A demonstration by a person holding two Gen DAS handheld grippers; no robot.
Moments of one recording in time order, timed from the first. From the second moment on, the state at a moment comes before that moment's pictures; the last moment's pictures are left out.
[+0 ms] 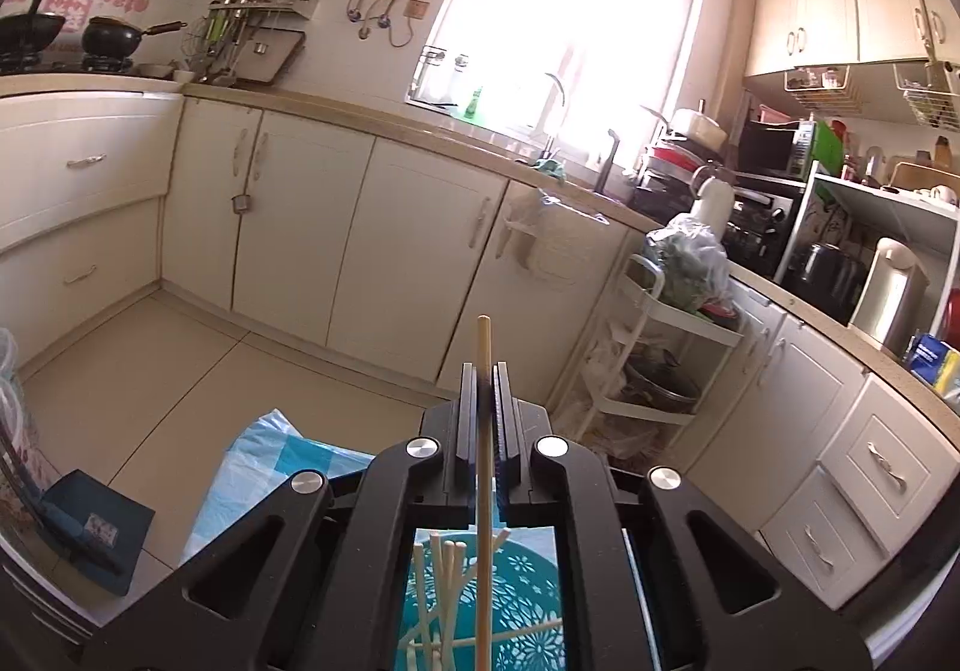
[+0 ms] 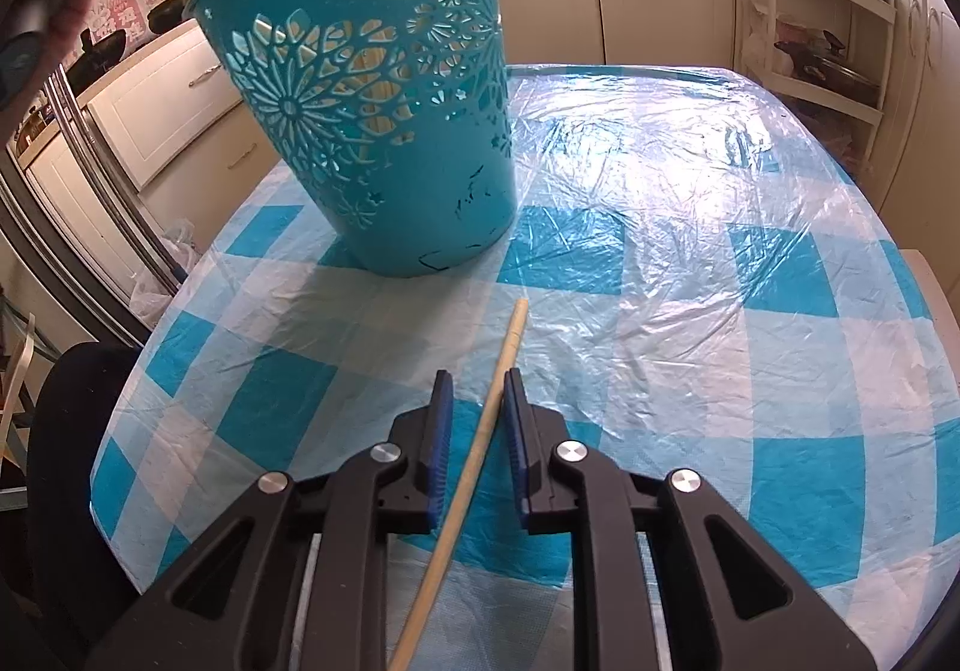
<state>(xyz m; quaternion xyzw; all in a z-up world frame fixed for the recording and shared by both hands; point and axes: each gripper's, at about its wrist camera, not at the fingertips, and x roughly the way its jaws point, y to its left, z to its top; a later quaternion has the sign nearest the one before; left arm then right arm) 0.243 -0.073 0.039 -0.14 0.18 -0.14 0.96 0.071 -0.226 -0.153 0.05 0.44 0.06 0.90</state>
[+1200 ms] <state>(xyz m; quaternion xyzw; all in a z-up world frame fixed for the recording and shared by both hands) 0.243 -0.087 -0.008 -0.11 0.22 -0.14 0.96 0.070 -0.228 -0.152 0.05 0.44 0.07 0.90</state>
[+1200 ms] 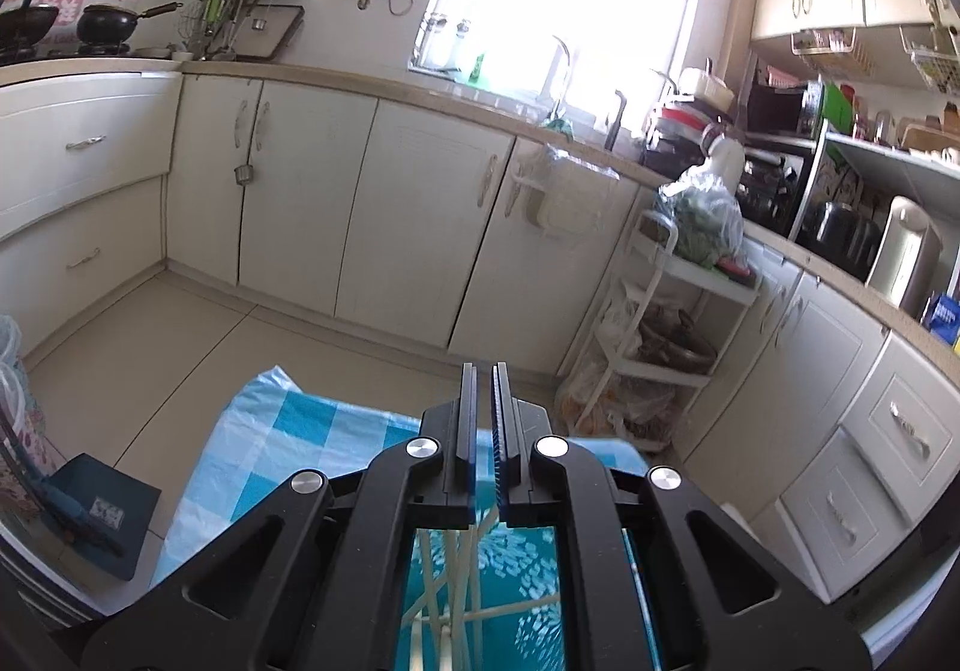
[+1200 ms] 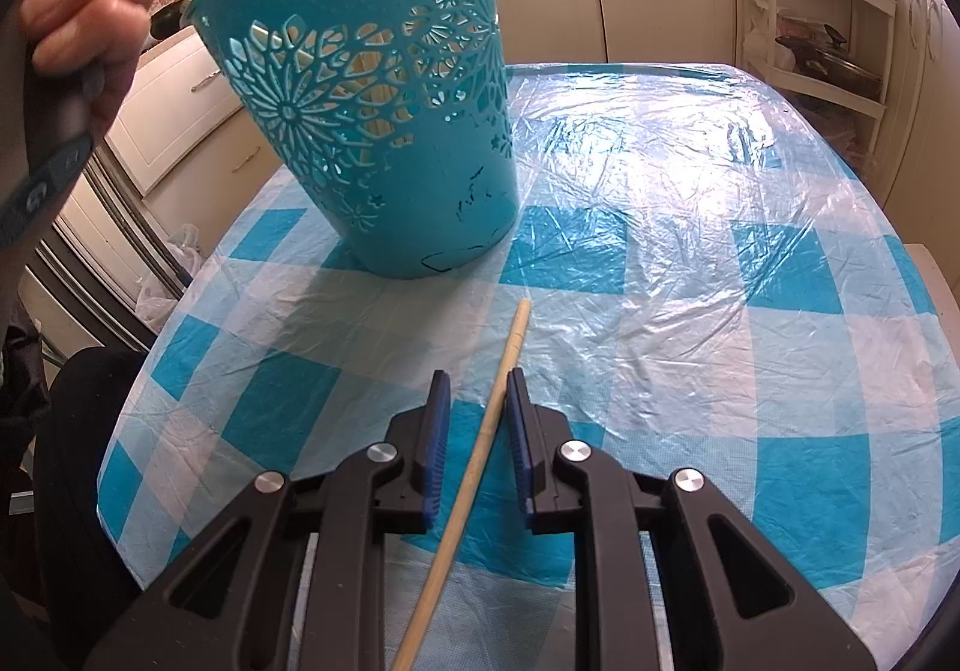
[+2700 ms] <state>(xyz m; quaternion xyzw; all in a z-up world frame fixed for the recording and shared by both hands) 0.164 -0.021 -0.155 0.05 0.39 -0.07 0.92 0.133 -0.210 0.062 0.13 0.14 0.11 0.97</state>
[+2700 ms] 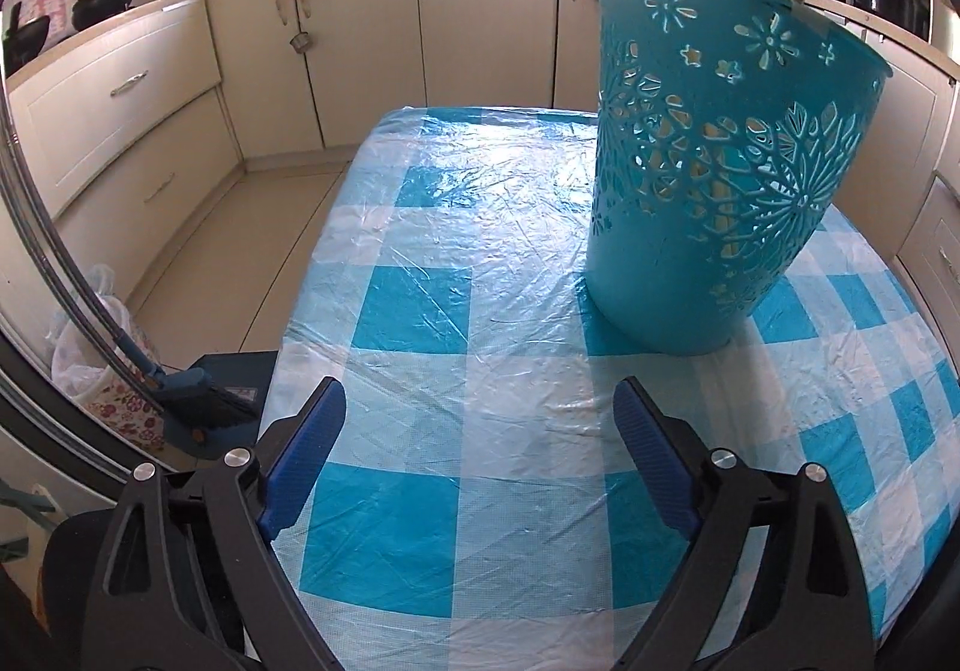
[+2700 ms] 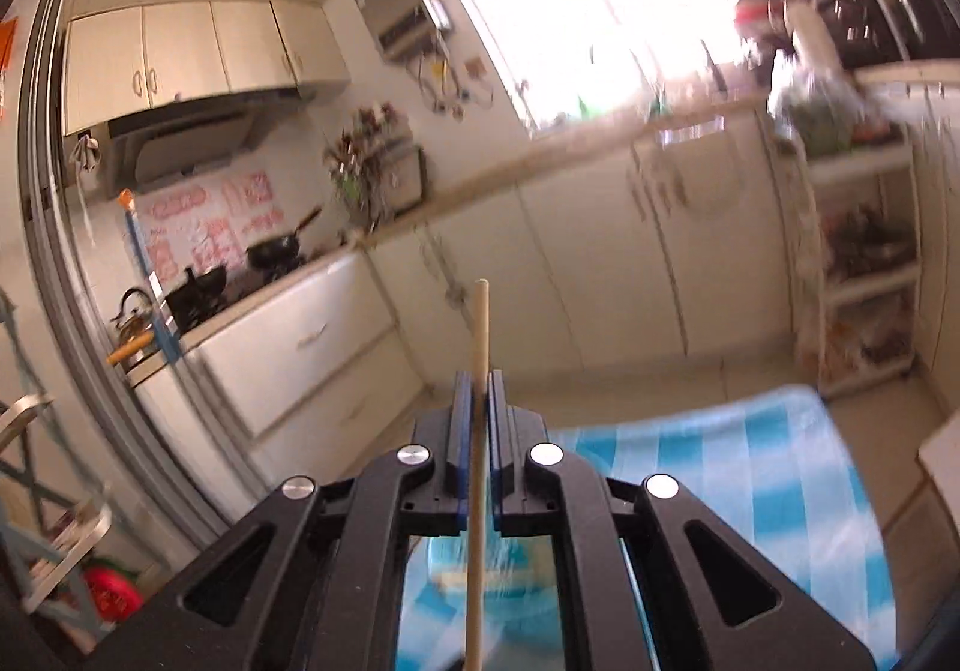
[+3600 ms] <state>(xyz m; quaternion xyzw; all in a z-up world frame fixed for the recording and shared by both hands) 0.150 -0.024 -0.135 0.05 0.38 -0.07 0.92 0.085 -0.217 -0.010 0.09 0.22 0.04 0.97</state>
